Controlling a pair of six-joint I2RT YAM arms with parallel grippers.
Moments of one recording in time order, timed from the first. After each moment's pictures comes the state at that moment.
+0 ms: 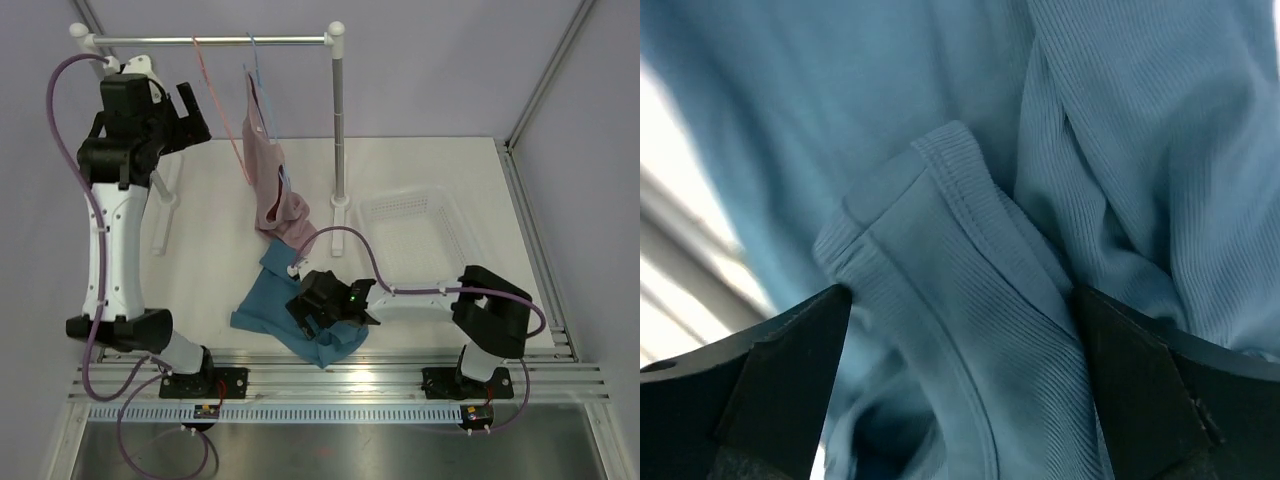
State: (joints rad) left arm -0.05 1.63 2.21 -1.06 -0.04 -0.27; right arm 1.16 1.63 0.93 -0.21 0.12 0.41
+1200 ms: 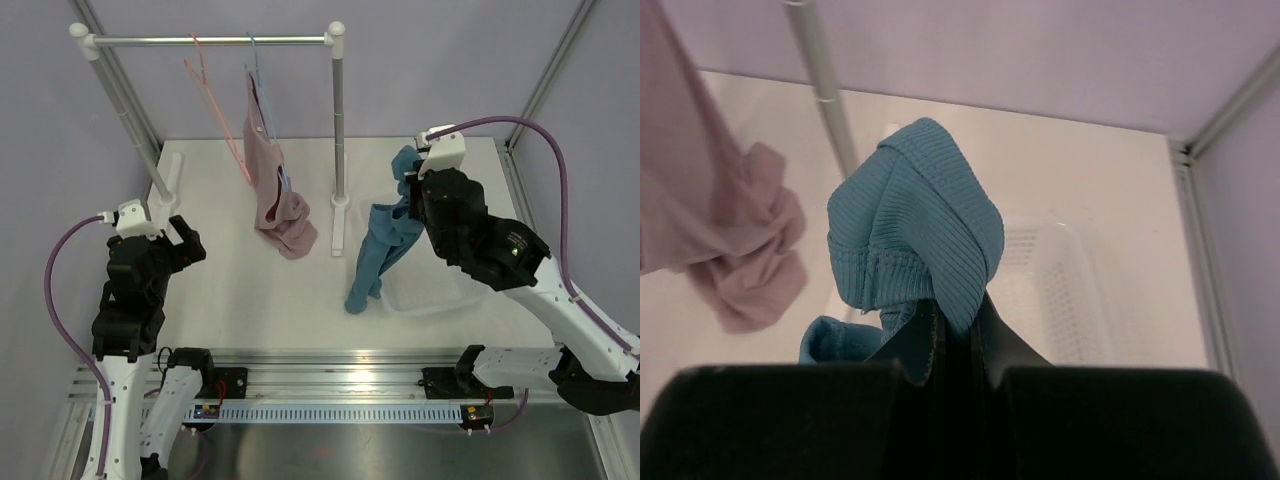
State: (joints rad) left arm -0.05 0.57 0.93 -0.71 -0.20 -0.29; right arm 0.95 1.16 1.57 -0.72 0.79 0.16
